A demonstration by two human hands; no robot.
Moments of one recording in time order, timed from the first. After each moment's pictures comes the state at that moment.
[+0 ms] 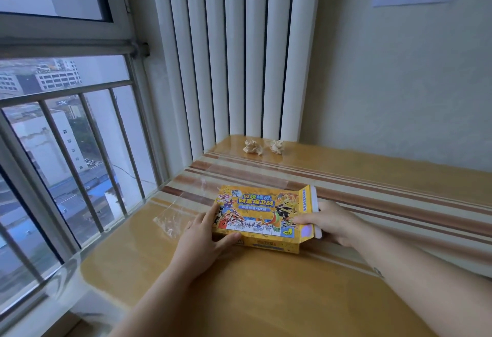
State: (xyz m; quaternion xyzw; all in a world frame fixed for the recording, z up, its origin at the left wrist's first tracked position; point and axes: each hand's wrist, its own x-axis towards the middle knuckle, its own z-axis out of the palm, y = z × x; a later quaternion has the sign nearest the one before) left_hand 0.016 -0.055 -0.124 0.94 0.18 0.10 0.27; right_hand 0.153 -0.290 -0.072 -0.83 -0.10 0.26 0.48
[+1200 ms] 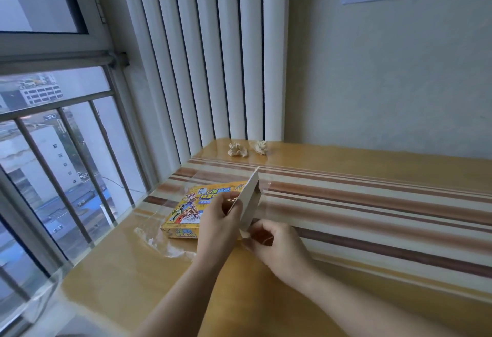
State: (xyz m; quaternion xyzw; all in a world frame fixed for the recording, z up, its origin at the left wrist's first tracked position) left_hand 0.038 -0.147 -0.059 0.79 0.19 0.26 0.53; right_hand 0.071 -0.270 -0.087 -0.77 -0.31 0.06 0.56
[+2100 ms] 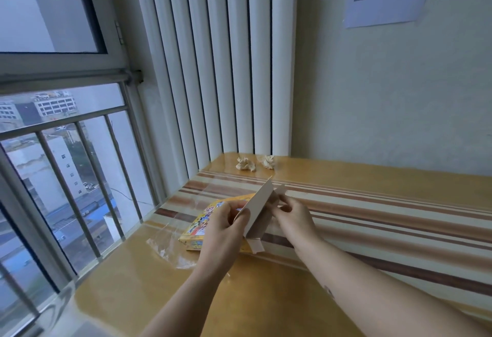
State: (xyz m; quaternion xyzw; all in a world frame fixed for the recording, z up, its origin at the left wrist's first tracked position) left_hand 0.022 -0.139 -0.042 0.76 0.12 0.25 0.59; right_hand 0.116 -0.245 -0.053 -0.77 -0.10 0.08 0.63
